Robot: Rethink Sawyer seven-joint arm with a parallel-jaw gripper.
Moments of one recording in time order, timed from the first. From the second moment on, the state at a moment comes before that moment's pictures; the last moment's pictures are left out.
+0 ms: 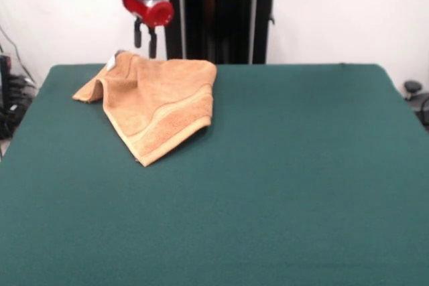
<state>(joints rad) -0.62 -0.71 -0.09 2.18 -0.44 -0.03 2.40</state>
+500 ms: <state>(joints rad) -0.55 -0.55 -0.10 2.15 -0.47 -0.19 2.40</state>
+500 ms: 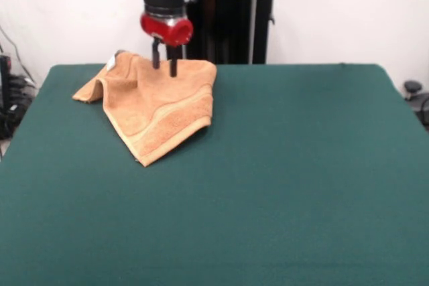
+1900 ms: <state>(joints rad) 0.75 0.46 -0.99 1.92 0.16 -0.04 2.40</state>
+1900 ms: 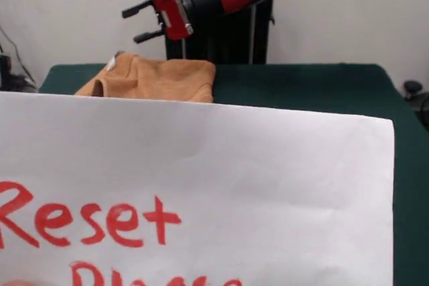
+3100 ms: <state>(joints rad) -0.52 -0.53 -0.40 1.97 -0.56 0.16 2.38</state>
